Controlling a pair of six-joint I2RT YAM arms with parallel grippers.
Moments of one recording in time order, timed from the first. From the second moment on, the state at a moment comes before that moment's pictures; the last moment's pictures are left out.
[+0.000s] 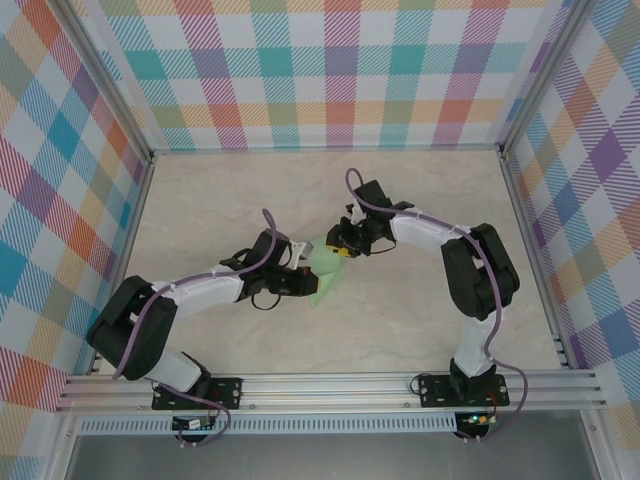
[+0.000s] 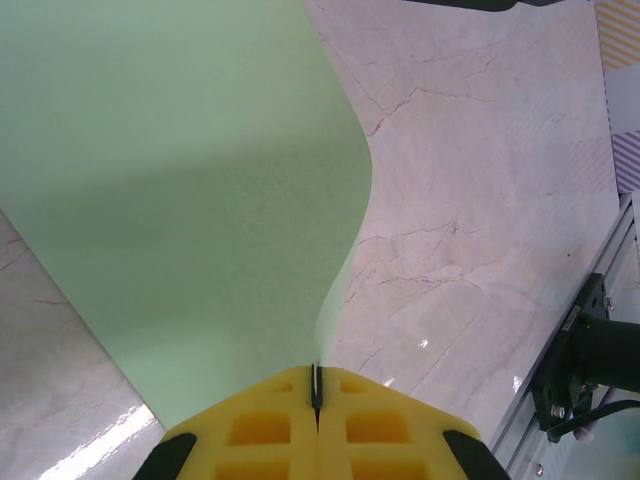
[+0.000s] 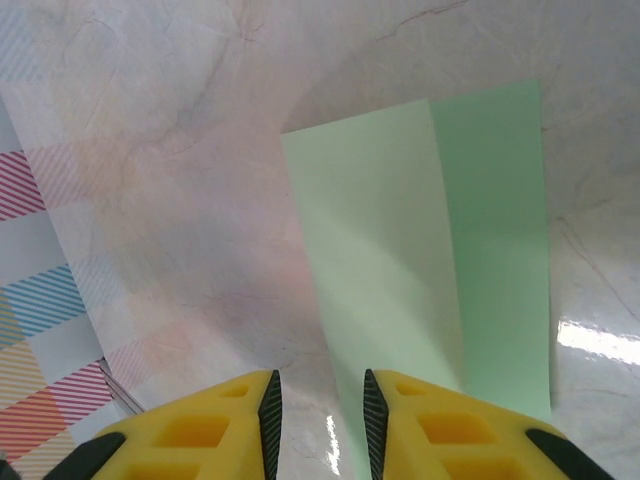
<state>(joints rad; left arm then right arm) -0.60 1.49 0.72 -0.10 0.52 -0.53 0.52 1.91 1.29 -0.44 -0.56 0.81</state>
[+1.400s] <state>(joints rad) -0.59 1.64 0.79 -0.16 0.69 -0.53 0.56 2.04 1.43 -0.68 -0.47 0.60</state>
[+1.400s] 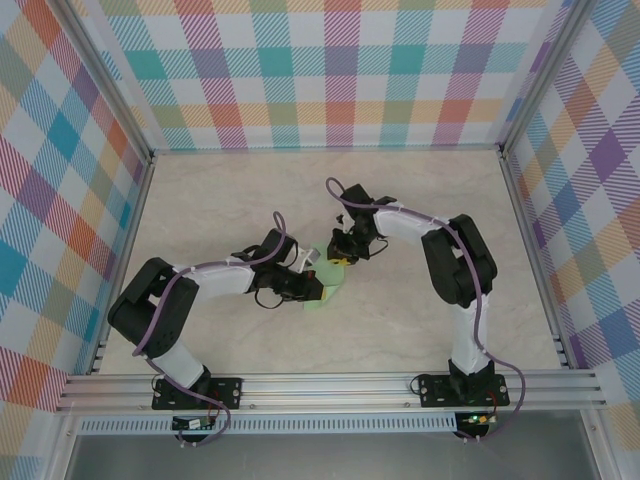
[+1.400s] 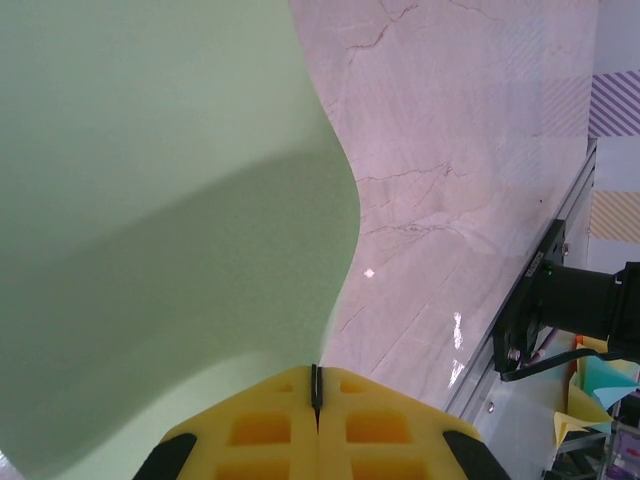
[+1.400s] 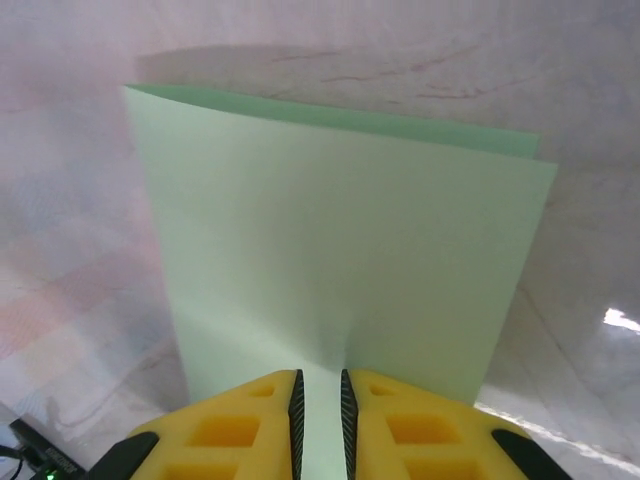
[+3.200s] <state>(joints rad) -0.59 1.67 0.87 -0.28 0.61 -0.51 0.60 2.05 1.43 -0.69 -0.37 0.54</state>
